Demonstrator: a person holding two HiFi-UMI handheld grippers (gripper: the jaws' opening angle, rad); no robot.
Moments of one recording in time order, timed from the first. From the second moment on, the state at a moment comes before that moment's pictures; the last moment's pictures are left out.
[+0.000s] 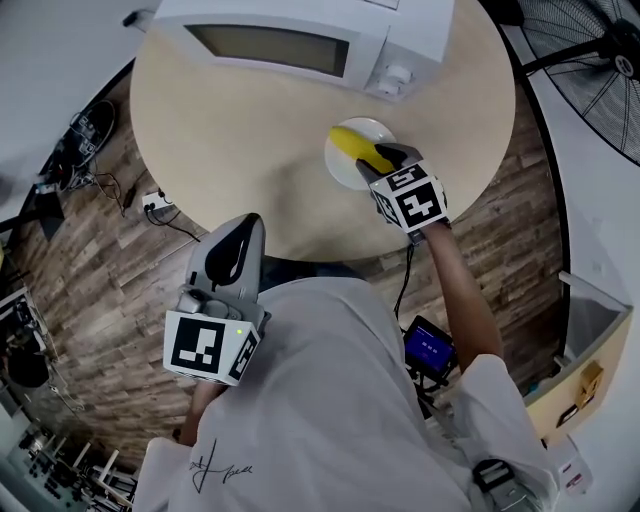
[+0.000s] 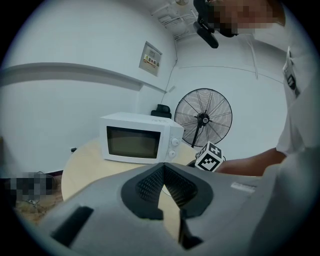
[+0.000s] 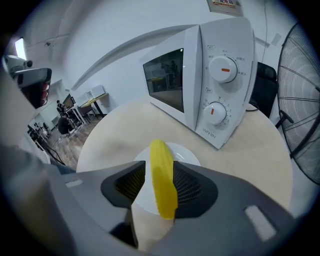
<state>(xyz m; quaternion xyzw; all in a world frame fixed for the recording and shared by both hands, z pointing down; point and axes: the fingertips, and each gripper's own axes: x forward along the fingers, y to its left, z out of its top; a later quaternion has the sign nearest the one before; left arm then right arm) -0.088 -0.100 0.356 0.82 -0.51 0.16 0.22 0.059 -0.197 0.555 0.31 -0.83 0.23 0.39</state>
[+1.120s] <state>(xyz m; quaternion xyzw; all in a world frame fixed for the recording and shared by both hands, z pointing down) -0.112 -0.112 0.374 0.80 -0.52 0.17 0.25 0.048 -0.213 0.603 0.27 -0.81 0.21 0.48</state>
